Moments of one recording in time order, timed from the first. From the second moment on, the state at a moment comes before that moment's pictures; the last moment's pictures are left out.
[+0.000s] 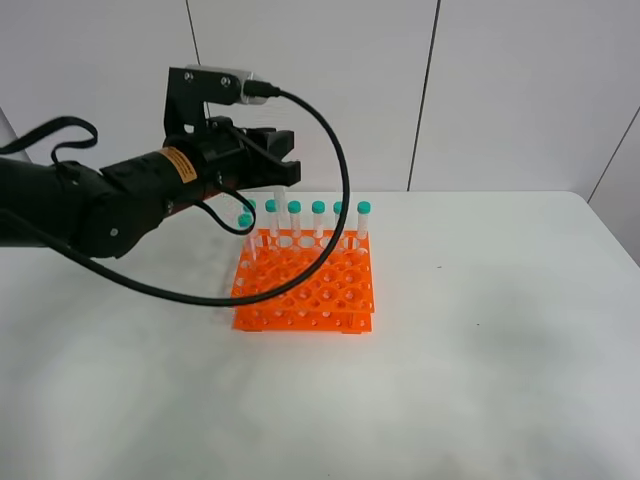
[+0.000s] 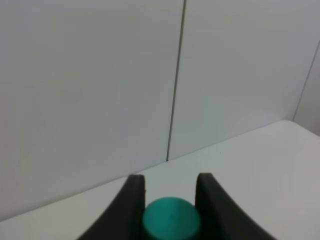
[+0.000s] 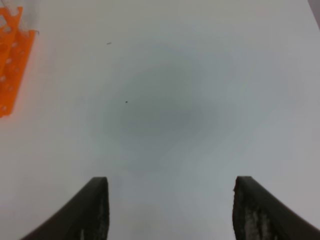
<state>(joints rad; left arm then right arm) -0.48 1.69 -0.87 0.13 -0.64 -0.18 -0.06 0.16 -0.50 0.00 1.03 0.03</state>
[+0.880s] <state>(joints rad) -0.43 1.94 -0.84 0.09 -0.96 -0.03 -0.06 0.16 -0.50 0.00 1.03 0.03</state>
